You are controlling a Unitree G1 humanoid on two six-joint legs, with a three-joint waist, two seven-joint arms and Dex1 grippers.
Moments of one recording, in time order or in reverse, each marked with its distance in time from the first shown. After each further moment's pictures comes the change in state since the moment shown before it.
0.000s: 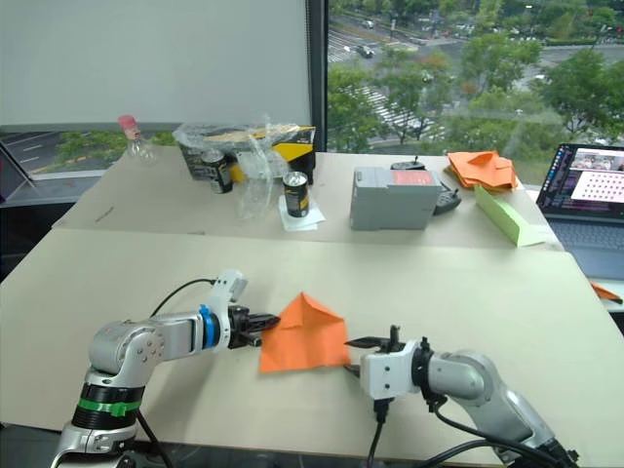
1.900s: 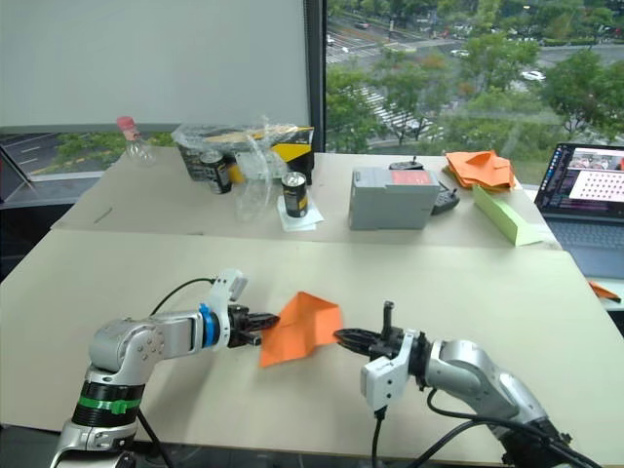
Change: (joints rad) left arm -0.015 0.003 0.000 0.018 0.004 -0.001 -0.003; right arm -0.157 0.031 -0.010 0.174 -0.267 -0.452 -0.318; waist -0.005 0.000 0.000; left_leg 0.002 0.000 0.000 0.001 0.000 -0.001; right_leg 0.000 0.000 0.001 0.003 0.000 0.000
